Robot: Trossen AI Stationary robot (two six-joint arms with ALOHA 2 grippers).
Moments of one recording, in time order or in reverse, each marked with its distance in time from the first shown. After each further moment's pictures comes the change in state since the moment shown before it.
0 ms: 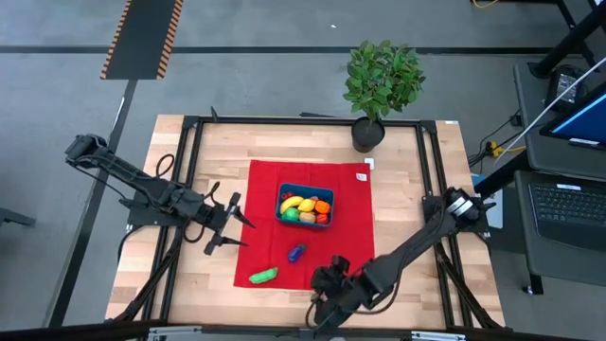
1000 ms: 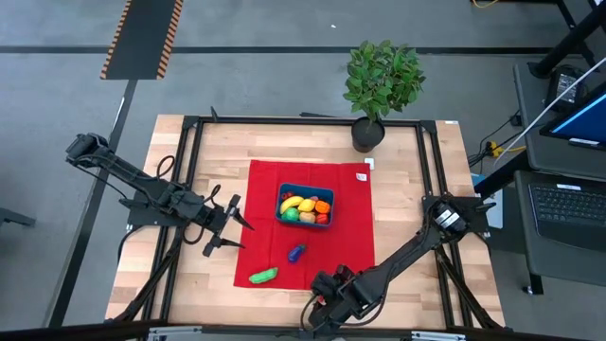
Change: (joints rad) left arm -0.021 0.000 0.000 -0.029 0.000 0.003; right arm 0.024 0.139 0.051 -0.070 -0.061 0.292
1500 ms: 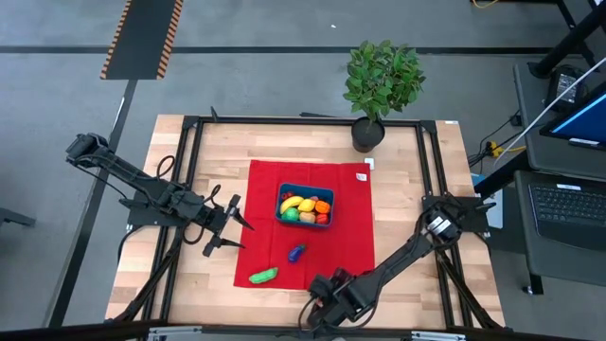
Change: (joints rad) left arm 0.000 0.000 0.000 0.000 0.000 0.000; right arm 0.000 0.090 -0.001 0.034 -0.010 0.001
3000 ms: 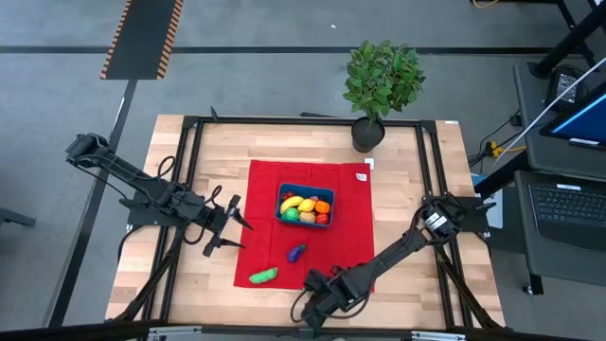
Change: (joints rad) left arm 0.000 0.000 0.000 -0.021 0.000 0.000; right arm -0.054 0.010 0.001 0.045 -0.108 0.008
